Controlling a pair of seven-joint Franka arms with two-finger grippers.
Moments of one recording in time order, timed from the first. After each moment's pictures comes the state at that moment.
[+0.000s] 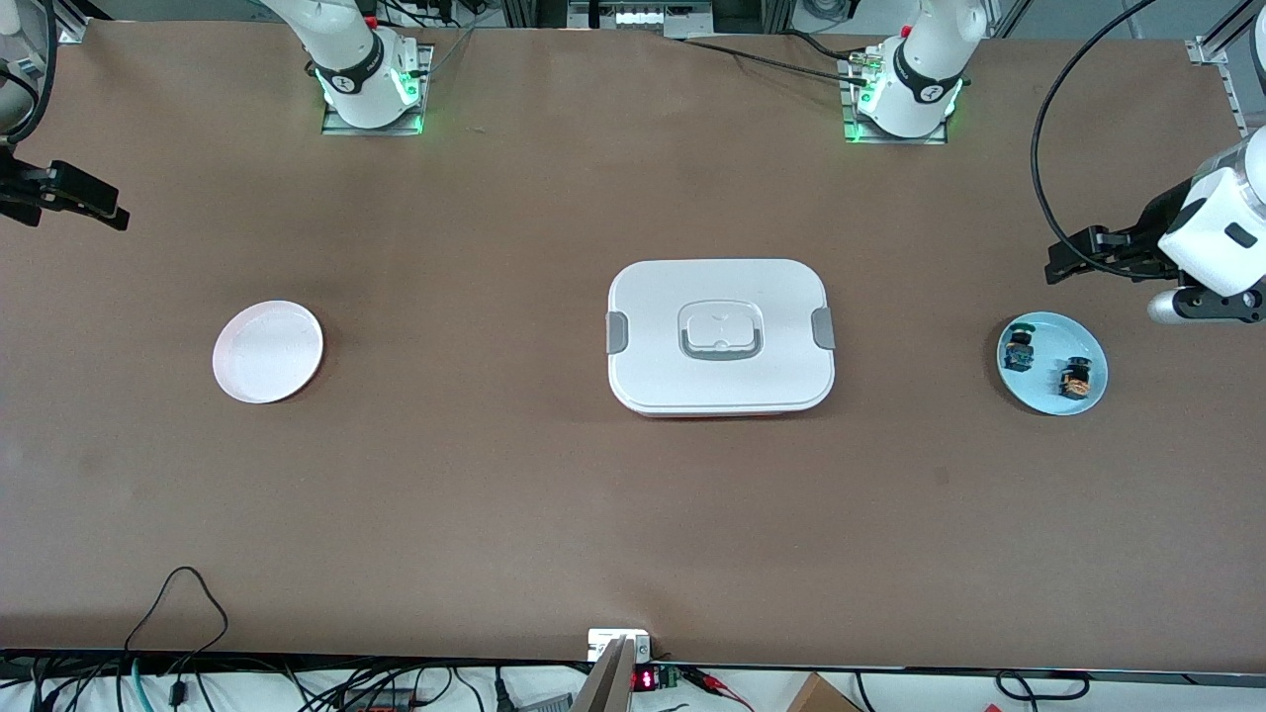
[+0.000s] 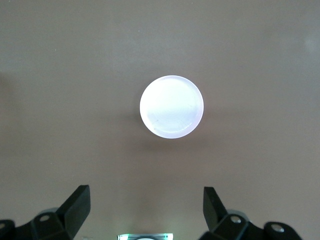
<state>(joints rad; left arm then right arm) 0.13 0.13 -0.17 -1.49 0.00 1.51 -0.09 0.02 0.00 -0.11 -1.58 -0.02 1.51 -0.05</state>
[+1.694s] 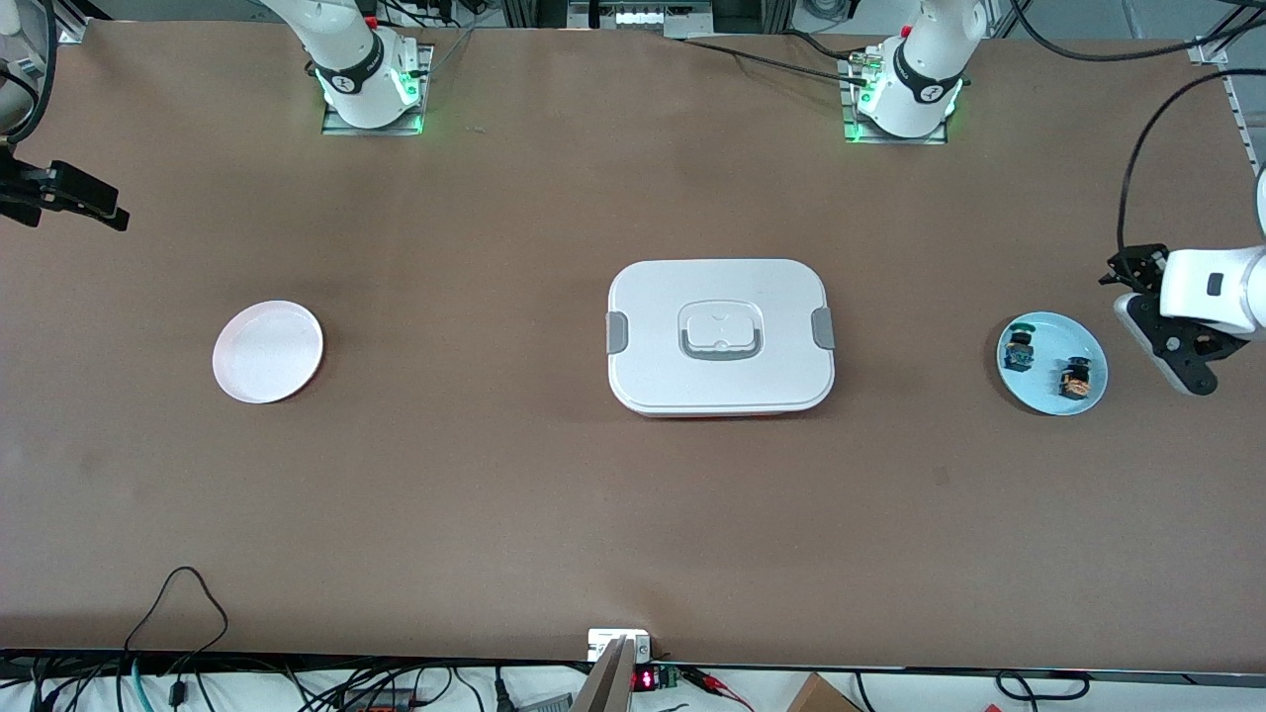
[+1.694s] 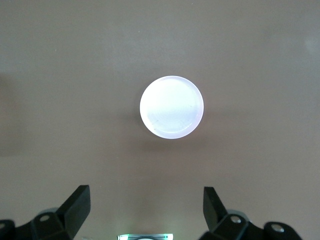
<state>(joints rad) 0.30 0.34 -0.17 -1.53 0.16 1.54 1.16 0.02 0.00 -0.11 -1.58 -0.02 1.51 -0.05</state>
